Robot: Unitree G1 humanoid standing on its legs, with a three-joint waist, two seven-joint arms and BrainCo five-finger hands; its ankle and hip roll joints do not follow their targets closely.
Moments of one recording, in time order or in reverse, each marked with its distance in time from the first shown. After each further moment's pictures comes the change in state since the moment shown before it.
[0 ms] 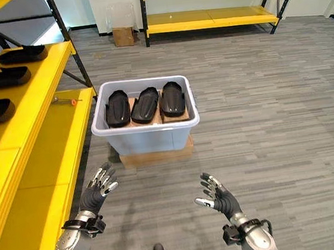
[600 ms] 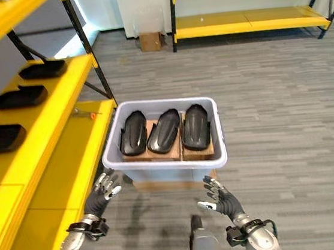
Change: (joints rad) left arm 0.070 -0.031 -0.004 0.060 0.007 -0.001 -0.001; right arm -0.003 -0.029 0.009 0.024 -0.036 0.013 0.002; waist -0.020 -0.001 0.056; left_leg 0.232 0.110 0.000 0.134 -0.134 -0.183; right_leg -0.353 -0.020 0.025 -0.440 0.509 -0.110
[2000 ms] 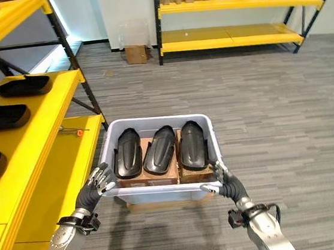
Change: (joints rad) left arm -0.083 0.103 0.020 -0.035 -0.004 0.008 -0.018; right arm -0.108 0.000 -0.089 -0.030 -0.117 -0.002 -0.041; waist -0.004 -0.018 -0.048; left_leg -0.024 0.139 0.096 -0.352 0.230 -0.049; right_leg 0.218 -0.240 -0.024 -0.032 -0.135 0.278
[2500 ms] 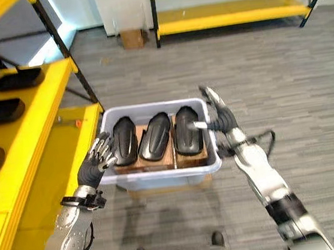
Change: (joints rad) left arm -0.161 -0.051 -0.014 -0.150 -0.044 -0.032 0.044; right arm -0.659 -0.099 0.100 0.115 -0.152 -0.042 -0.198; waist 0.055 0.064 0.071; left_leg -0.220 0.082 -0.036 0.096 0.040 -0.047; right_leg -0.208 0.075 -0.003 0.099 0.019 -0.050
